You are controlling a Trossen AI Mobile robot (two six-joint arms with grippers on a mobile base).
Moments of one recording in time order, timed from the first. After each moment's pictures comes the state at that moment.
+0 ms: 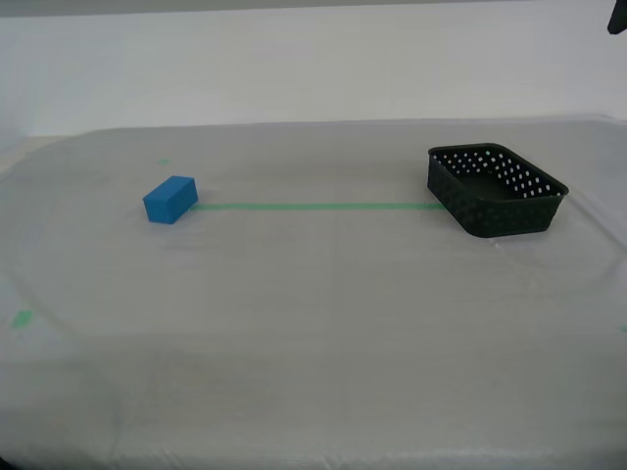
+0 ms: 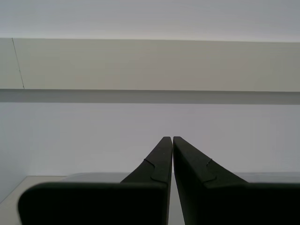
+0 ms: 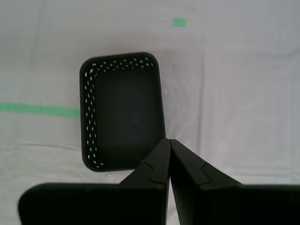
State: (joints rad) arm 0 0.00 1.50 1.35 -0.89 -0.09 -0.03; arm 1 0.00 1.05 0.52 0.60 0.00 0.00
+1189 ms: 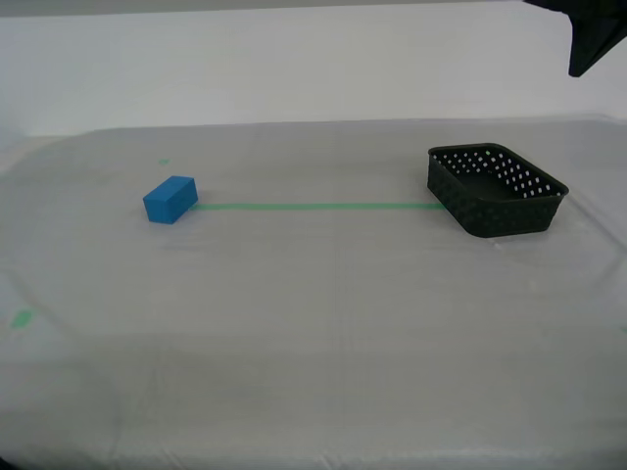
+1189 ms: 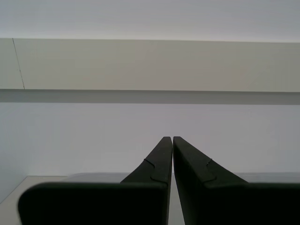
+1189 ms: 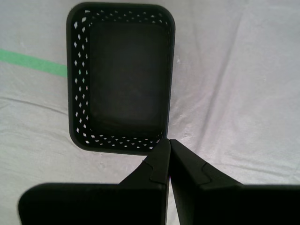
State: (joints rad) arm 0 0.02 1.95 1.79 -1.23 -0.10 -0.20; arm 1 0.00 1.05 0.52 0.60 0.00 0.00
